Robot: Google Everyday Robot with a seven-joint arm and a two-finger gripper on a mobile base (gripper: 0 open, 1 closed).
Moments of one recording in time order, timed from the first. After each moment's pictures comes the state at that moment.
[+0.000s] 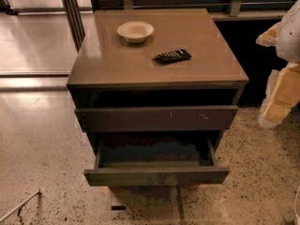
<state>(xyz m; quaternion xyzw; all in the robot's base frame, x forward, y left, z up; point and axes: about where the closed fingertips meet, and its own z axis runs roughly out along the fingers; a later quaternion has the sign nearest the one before) 0.438 -0.217 0.976 -0.60 0.78 -0.03 0.16</state>
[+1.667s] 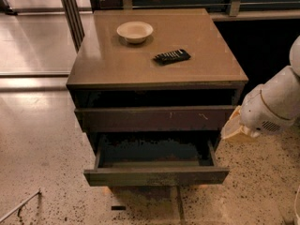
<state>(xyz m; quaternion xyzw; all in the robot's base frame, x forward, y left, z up) 0.435 -0.205 0.812 -0.60 0.78 0.06 0.16</state>
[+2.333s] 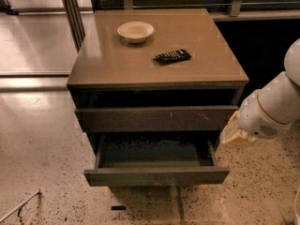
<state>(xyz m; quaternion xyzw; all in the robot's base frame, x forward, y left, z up) 0.429 -0.204 0.800 -0.60 0.78 0.07 0.16</state>
